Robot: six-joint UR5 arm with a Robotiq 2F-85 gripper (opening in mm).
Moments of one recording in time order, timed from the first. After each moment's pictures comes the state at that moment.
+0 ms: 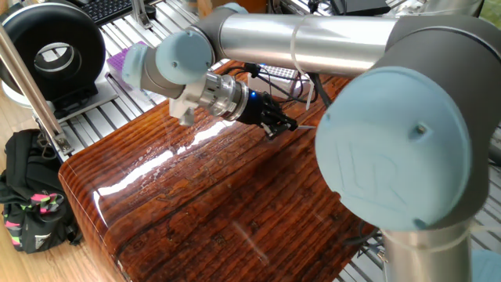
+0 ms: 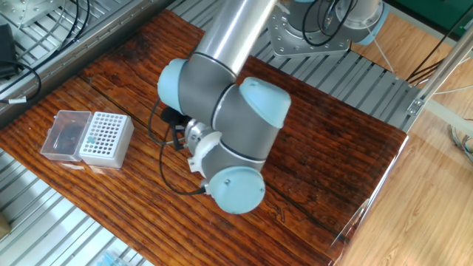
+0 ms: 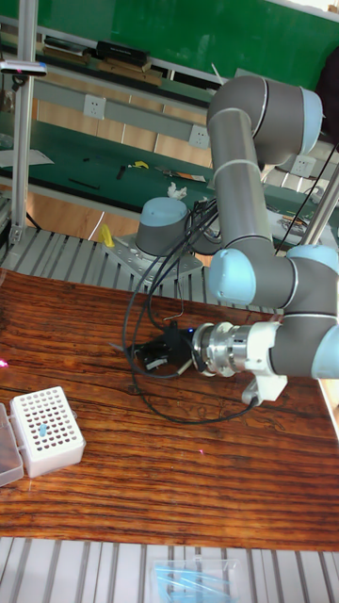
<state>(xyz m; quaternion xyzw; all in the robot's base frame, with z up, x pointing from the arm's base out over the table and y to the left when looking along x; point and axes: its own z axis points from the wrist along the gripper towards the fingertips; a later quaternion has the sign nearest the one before) 0.459 -0.028 0.060 0.41 -0.78 0.23 0.41</state>
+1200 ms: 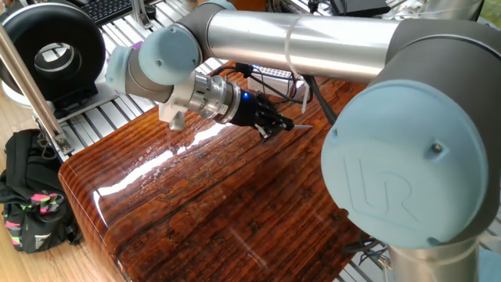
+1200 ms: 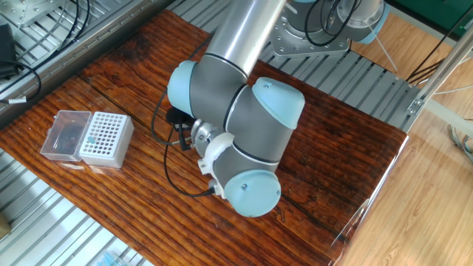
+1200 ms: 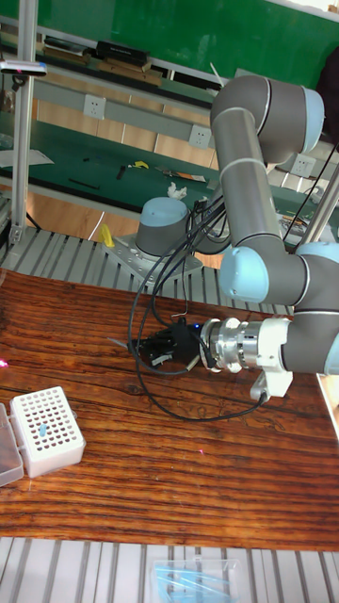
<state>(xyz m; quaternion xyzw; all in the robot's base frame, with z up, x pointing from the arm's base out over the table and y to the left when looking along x) 0.469 -0.035 0.077 0.42 -0.76 0.27 0.41</state>
